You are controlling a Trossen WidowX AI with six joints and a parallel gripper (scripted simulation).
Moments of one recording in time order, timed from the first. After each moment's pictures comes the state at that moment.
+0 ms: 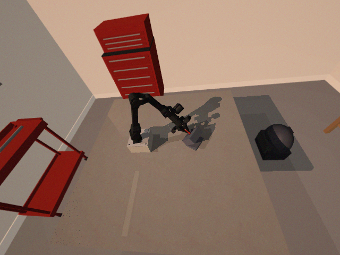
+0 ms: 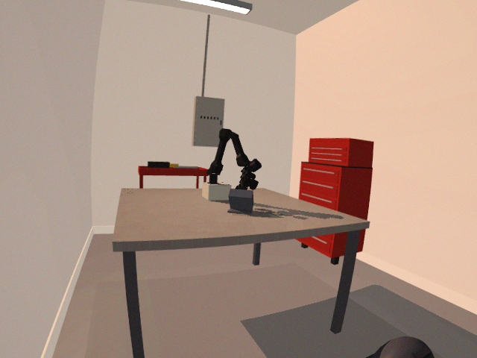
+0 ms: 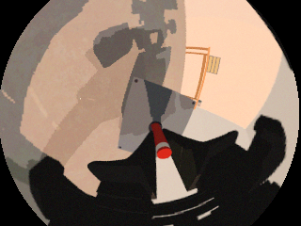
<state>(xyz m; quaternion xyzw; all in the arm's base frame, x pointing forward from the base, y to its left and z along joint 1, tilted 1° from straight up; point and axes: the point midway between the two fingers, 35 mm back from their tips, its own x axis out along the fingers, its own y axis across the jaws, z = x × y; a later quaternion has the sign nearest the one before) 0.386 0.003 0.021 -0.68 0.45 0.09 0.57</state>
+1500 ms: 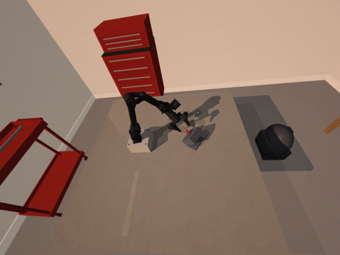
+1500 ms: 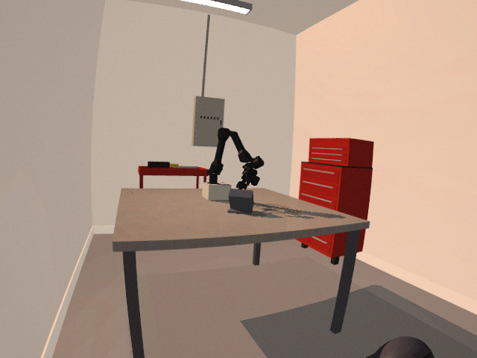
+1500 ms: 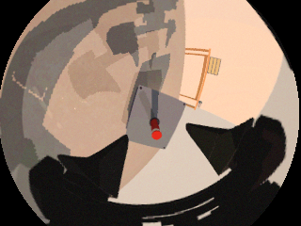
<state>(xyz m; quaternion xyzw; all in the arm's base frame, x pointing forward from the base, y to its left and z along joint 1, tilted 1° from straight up) 0.366 0.028 0.041 -0.68 0.45 0.10 0.57</state>
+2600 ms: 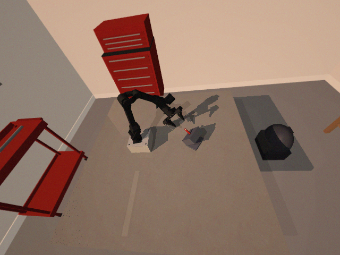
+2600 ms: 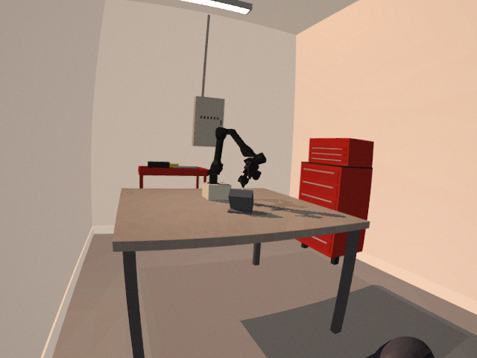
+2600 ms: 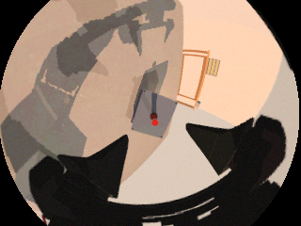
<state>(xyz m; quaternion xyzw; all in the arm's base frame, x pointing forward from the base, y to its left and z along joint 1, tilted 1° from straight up) 0.332 0.061 0.073 -0.68 0.46 0.10 0.56</state>
